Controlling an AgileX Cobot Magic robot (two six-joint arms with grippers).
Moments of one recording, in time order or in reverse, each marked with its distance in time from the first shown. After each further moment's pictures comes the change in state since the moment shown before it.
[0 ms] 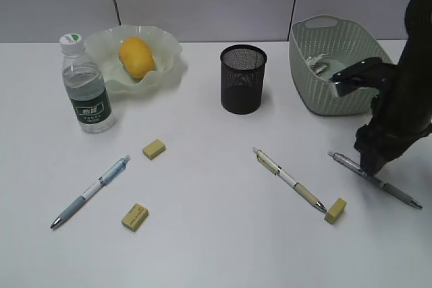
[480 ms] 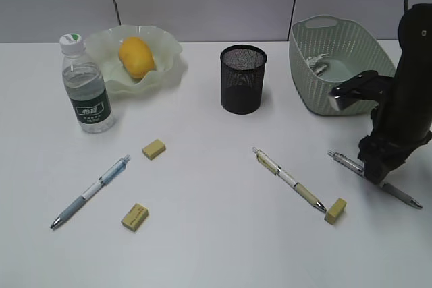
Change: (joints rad) left arm 0.000 0.000 0.000 0.000 0.000 0.000; right arm -0.018 0.068 -0.001 -0.035 -0.014 -0.049
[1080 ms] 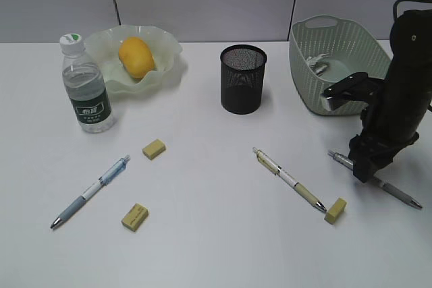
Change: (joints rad) left arm 0.000 0.000 0.000 0.000 0.000 0.000; right arm -0.003 0.057 -0.020 0.046 -0.056 -0.049
